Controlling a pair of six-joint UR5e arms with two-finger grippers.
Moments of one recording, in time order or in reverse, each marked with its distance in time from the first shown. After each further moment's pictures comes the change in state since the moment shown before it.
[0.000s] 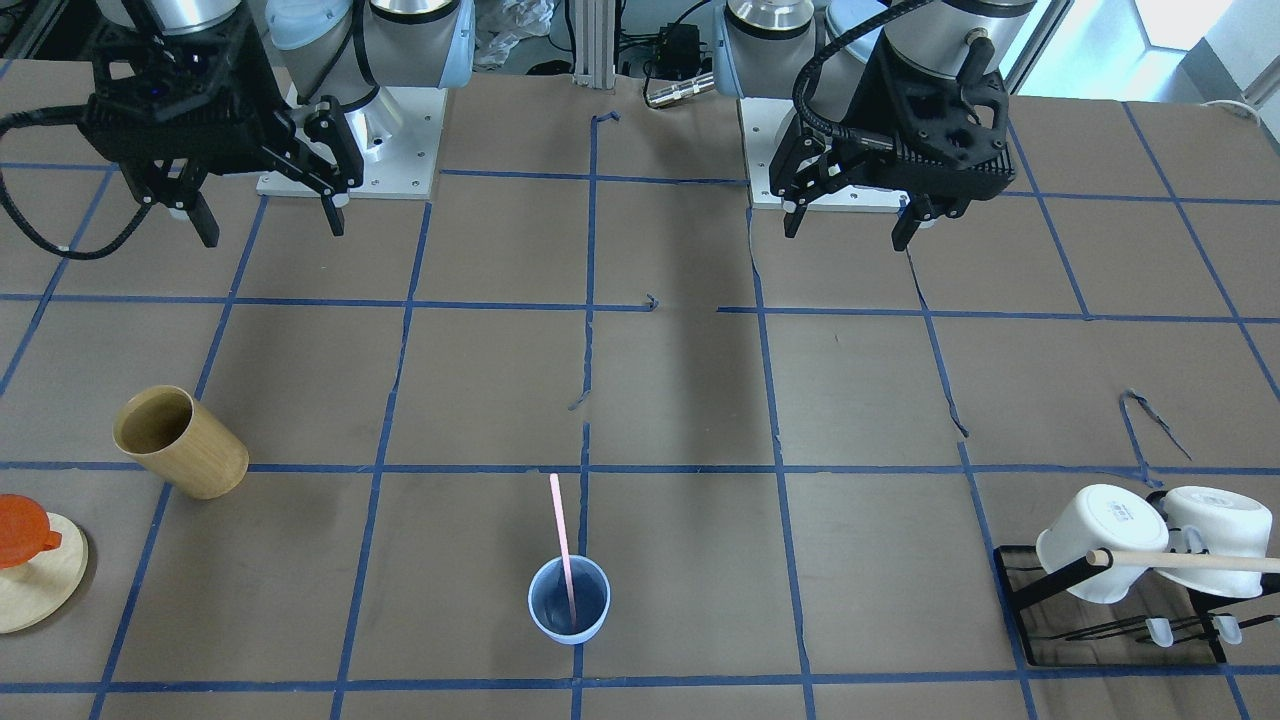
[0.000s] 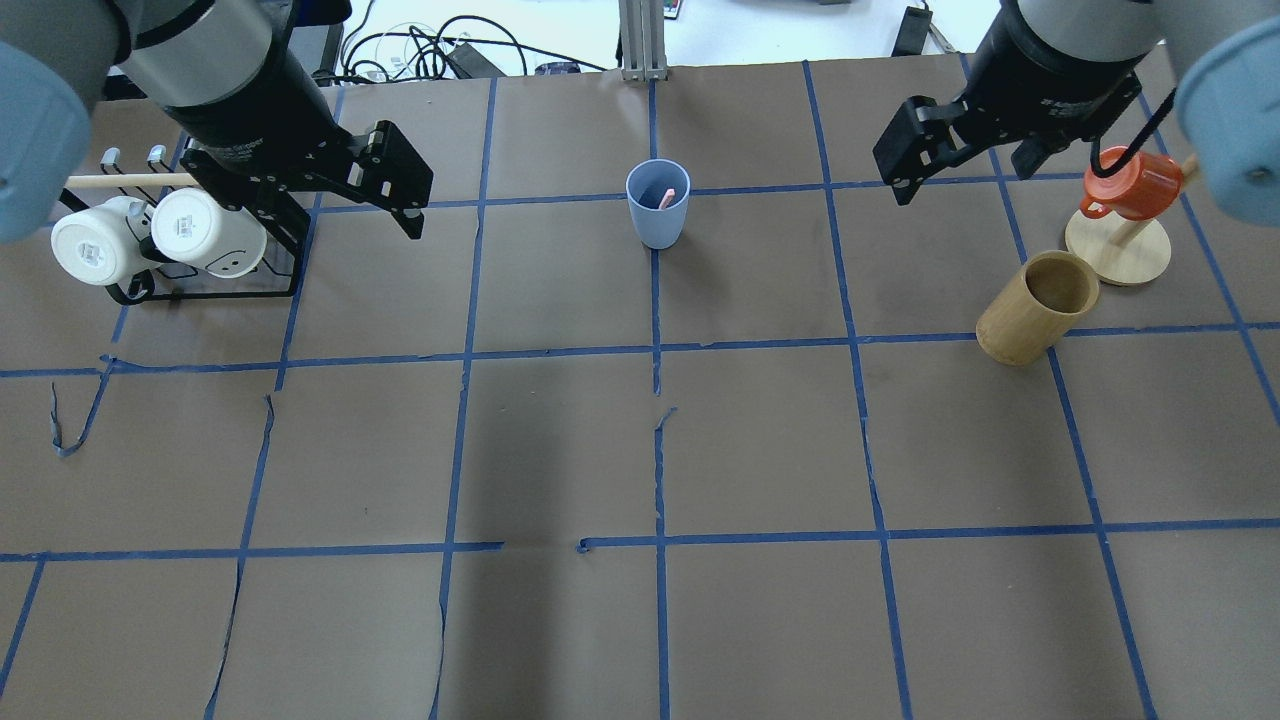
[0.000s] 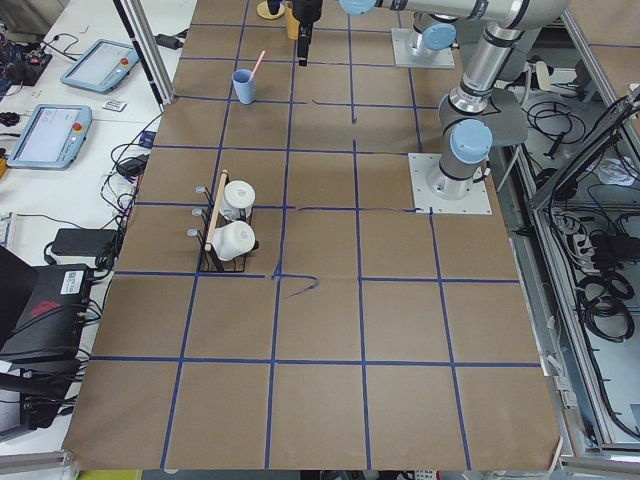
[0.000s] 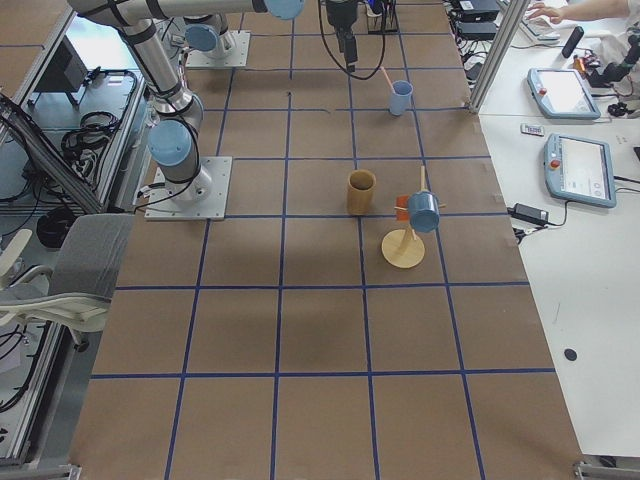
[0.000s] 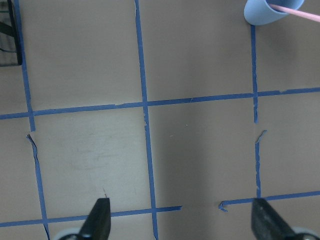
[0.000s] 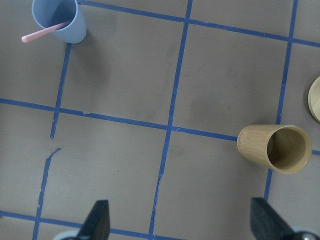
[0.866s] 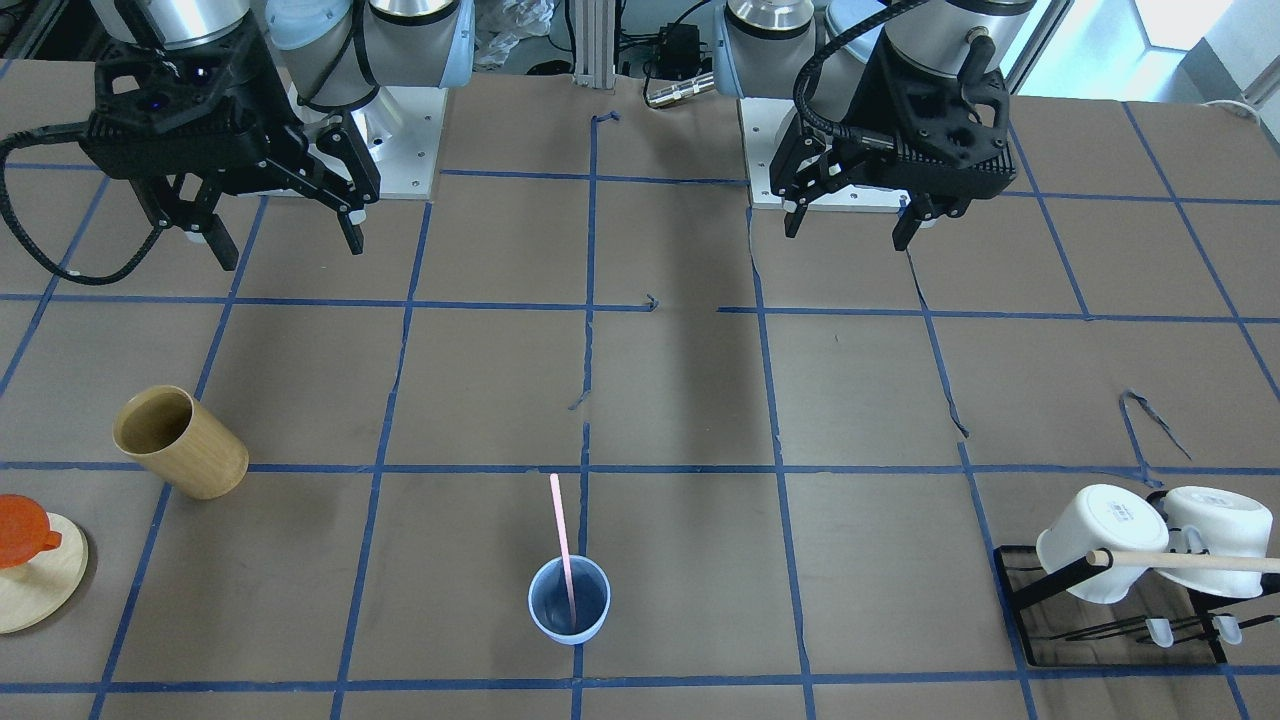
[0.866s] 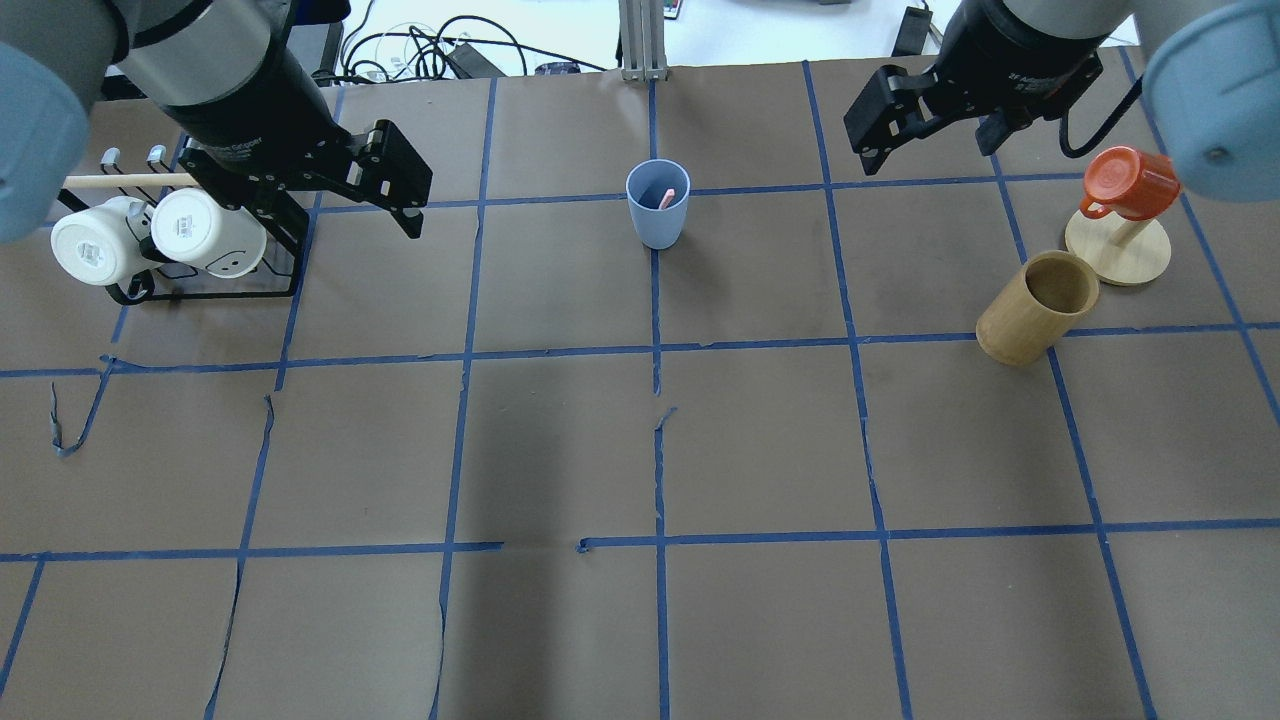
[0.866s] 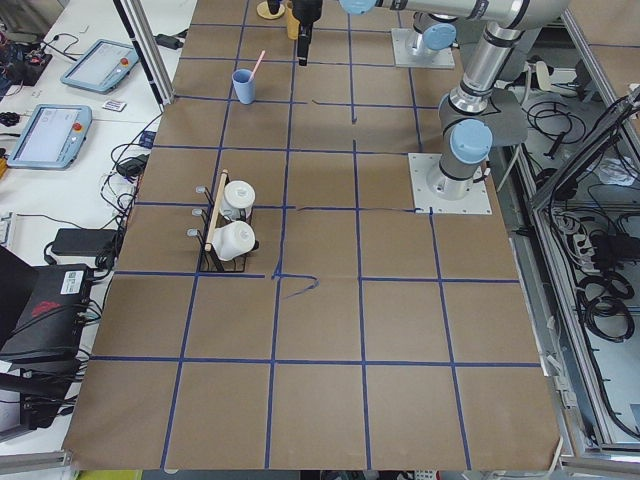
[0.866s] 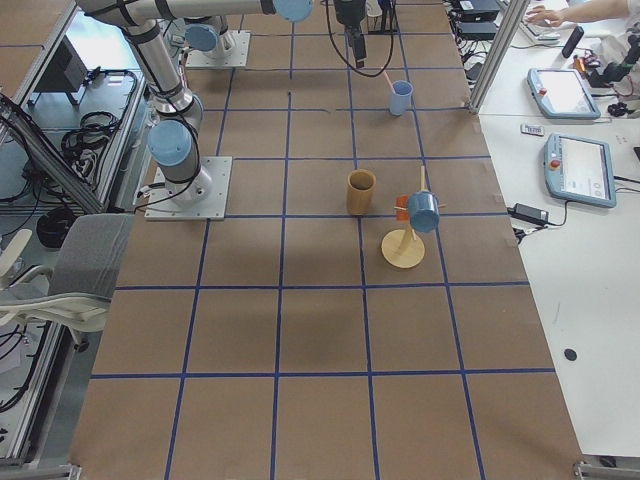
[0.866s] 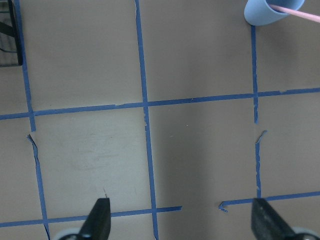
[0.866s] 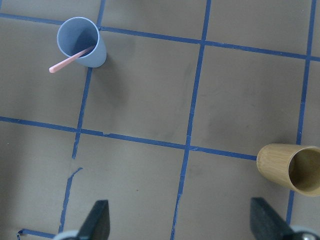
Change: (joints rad) left arm 0.000 0.000 0.002 0.000 0.001 0.000; right arm 0.003 0.020 -0.036 -0.008 0.070 0.032
